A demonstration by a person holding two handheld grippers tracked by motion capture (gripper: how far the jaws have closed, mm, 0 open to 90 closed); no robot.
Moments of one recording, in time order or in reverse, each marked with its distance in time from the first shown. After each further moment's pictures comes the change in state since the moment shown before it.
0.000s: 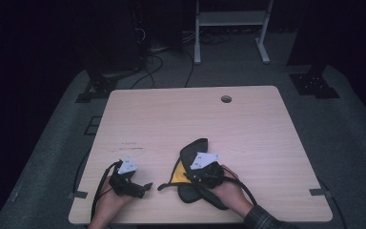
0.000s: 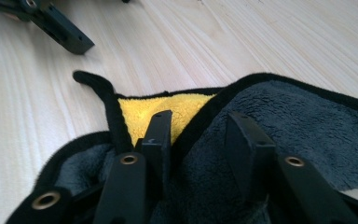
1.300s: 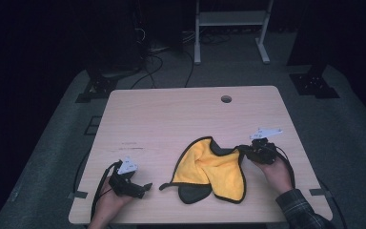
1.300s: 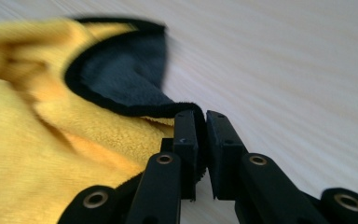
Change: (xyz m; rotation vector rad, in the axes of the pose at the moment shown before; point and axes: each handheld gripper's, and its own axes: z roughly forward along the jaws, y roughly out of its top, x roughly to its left) left arm 0.000 -0.001 -0.001 -0.001 0.000 0.002; right arm -0.137 -0.083 -0.076 0.049 -0.171 0.358
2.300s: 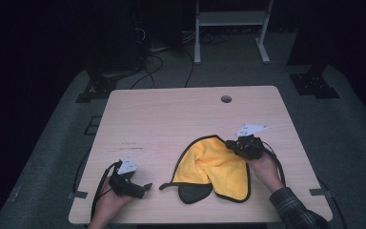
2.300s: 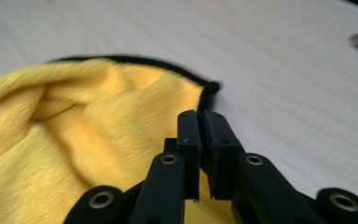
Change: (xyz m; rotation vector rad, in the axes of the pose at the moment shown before) left arm 0.000 0.000 0.000 -0.001 0.000 0.000; right arm 0.024 0.033 0.012 -0.076 0.036 -0.114
